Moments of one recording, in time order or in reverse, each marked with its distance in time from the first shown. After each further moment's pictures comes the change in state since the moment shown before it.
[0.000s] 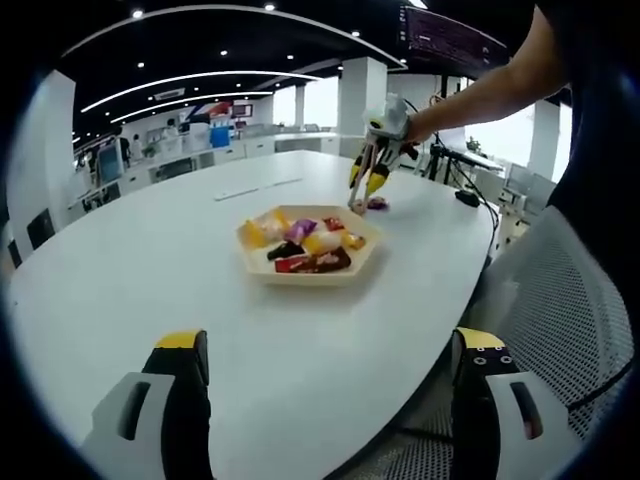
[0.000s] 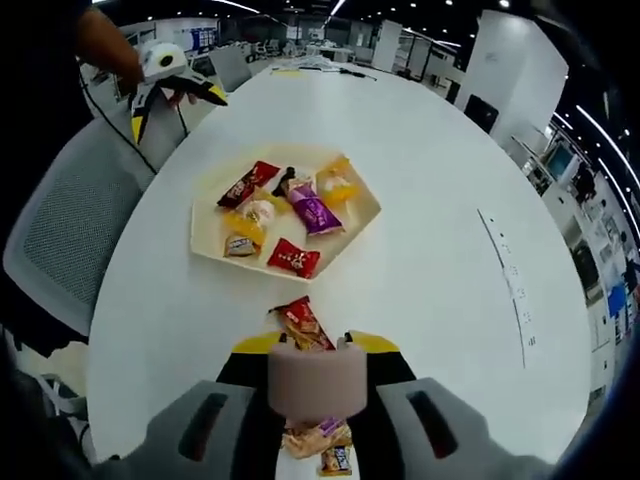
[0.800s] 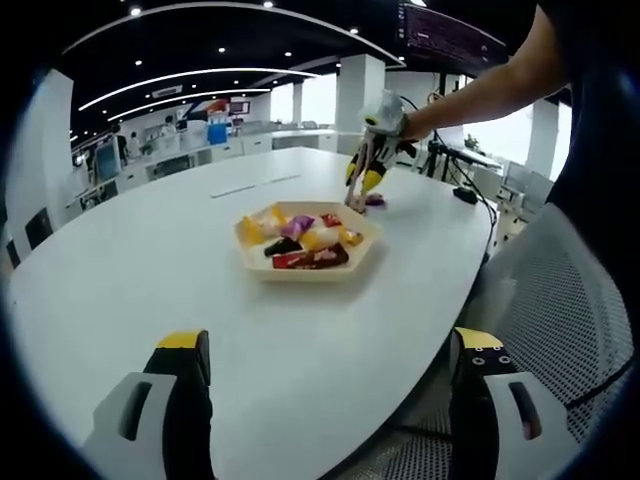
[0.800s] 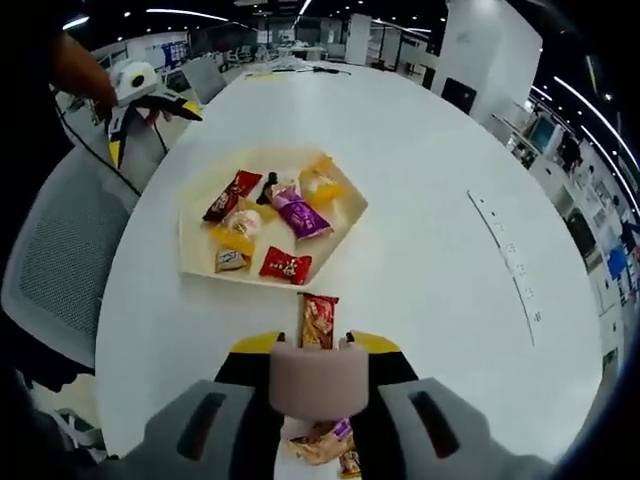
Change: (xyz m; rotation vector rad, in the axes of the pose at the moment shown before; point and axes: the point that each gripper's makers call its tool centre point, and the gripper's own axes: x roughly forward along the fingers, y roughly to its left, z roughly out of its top) left arm 0.000 0.000 -0.004 0.003 0.012 -0.009; right arm 0.003 -0.005 0.001 0.120 -0.003 -0.034
